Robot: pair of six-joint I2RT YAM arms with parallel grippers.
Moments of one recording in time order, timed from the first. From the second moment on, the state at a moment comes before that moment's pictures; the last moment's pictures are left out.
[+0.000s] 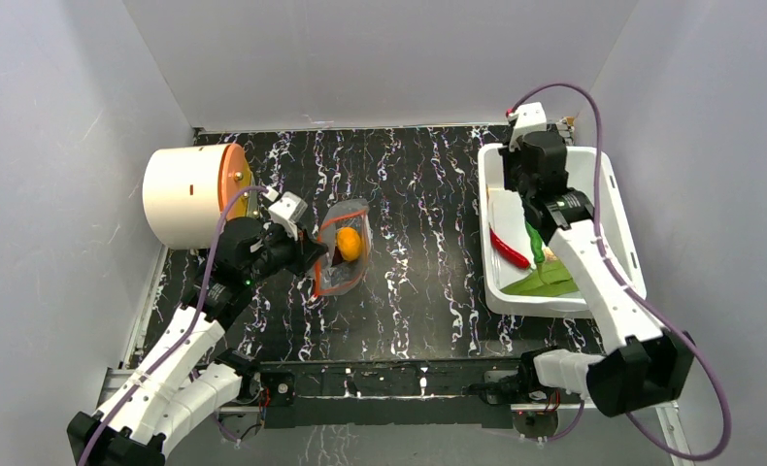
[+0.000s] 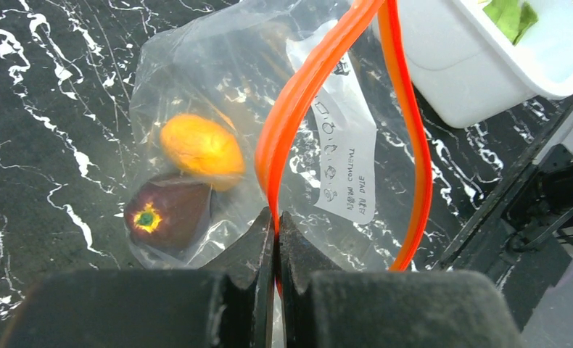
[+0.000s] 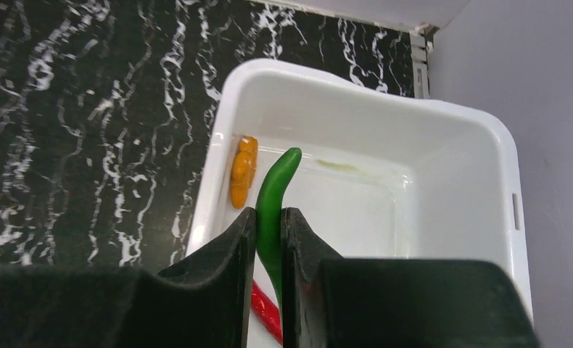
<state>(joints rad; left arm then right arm) -0.44 0.78 0.69 -0.31 0.34 -0.12 0.21 1.26 1.19 -0.37 0.26 -0.13</state>
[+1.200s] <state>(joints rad) -0.44 1.01 0.96 -0.38 0.48 -0.38 0.55 1.14 1.06 0.70 -0.68 0.30</state>
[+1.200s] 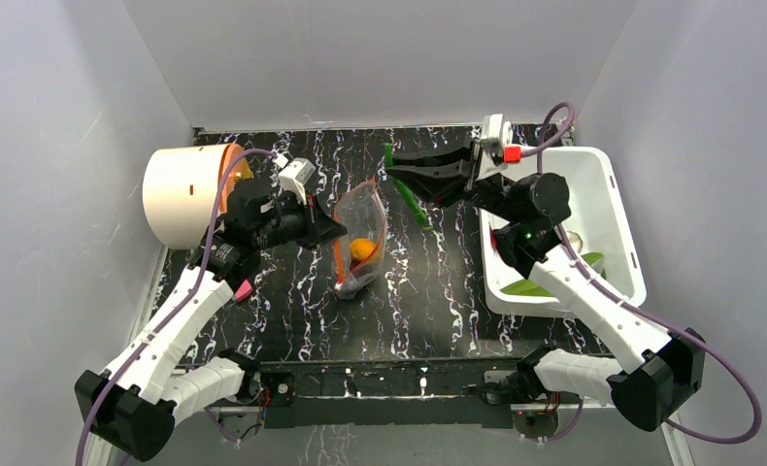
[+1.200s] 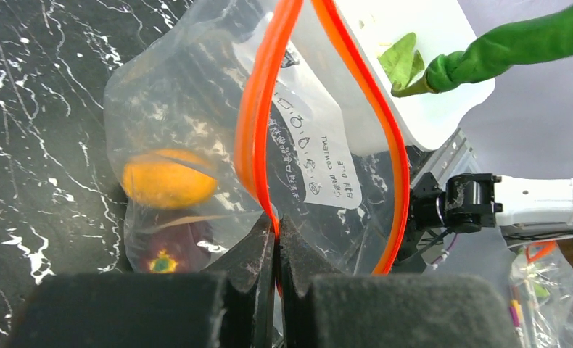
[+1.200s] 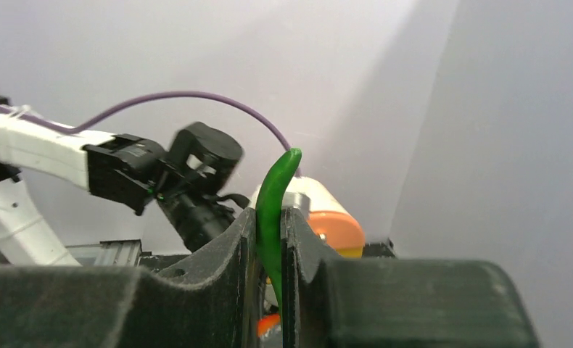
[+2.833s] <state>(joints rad) -0.44 1.02 1.03 -0.55 0.79 -0.13 0.80 1.31 1.25 -0.19 -1.28 -0.79</state>
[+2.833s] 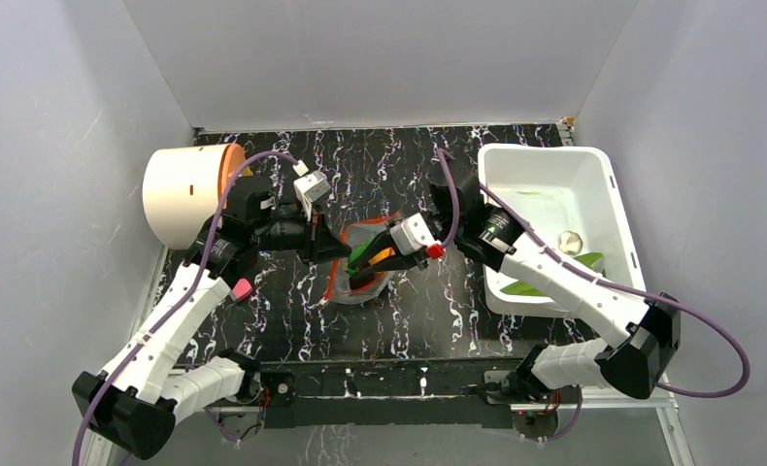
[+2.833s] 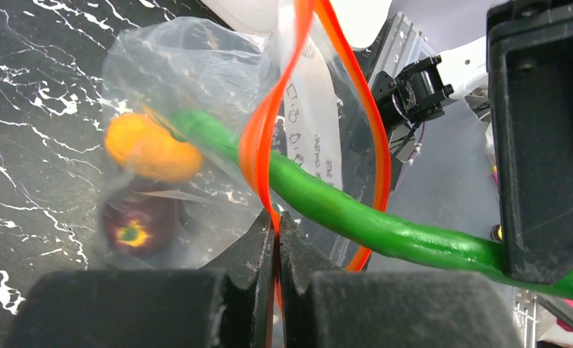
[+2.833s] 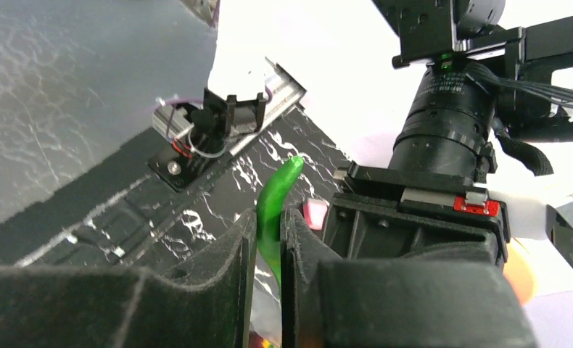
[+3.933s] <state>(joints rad) -0.44 1.08 1.03 -0.54 0.88 -0.12 0.98 1.49 1.41 -0.77 -0.45 -1.21</state>
